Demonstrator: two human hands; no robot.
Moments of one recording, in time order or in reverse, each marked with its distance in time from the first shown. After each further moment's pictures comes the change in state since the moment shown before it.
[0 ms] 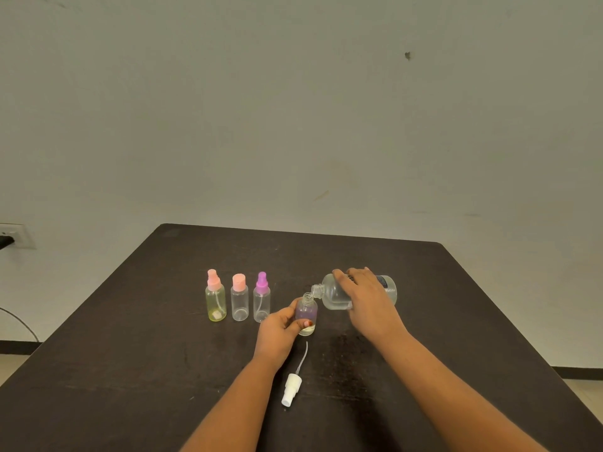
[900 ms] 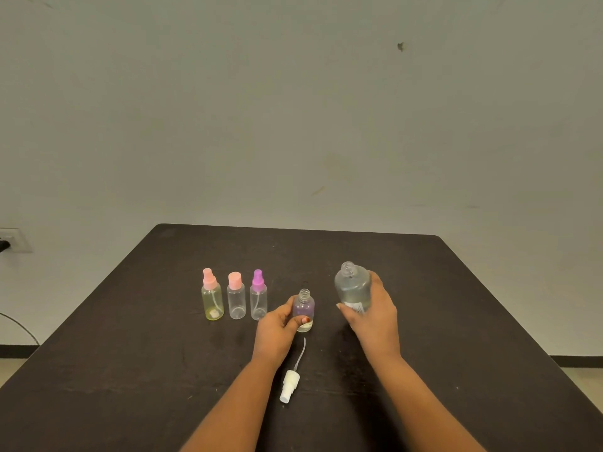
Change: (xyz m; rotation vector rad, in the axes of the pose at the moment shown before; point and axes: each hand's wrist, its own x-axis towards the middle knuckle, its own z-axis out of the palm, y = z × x) left_hand 0.002 -0.007 0.003 0.046 0.046 -0.003; right_hand -0.032 -0.011 0.022 0.620 0.320 0.480
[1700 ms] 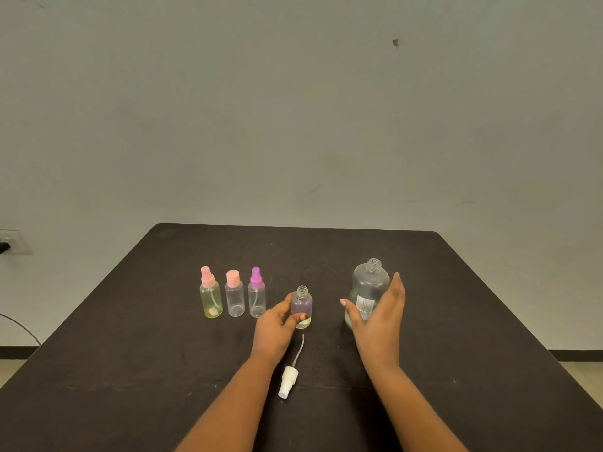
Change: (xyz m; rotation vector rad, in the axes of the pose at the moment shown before) left_hand -0.005 0.008 -0.001 0.043 -0.011 -0.039; right_hand -0.019 0.000 0.001 -0.025 0.174 0.094
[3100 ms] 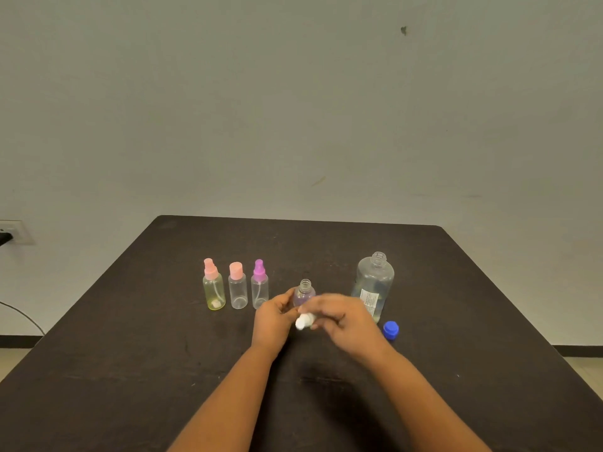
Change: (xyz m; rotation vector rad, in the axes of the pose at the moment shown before) left_hand 0.002 -0.004 -0.005 -0.187 -0.002 -0.043; right_hand -0.006 -0.030 0.000 0.294 -0.664 -0.511
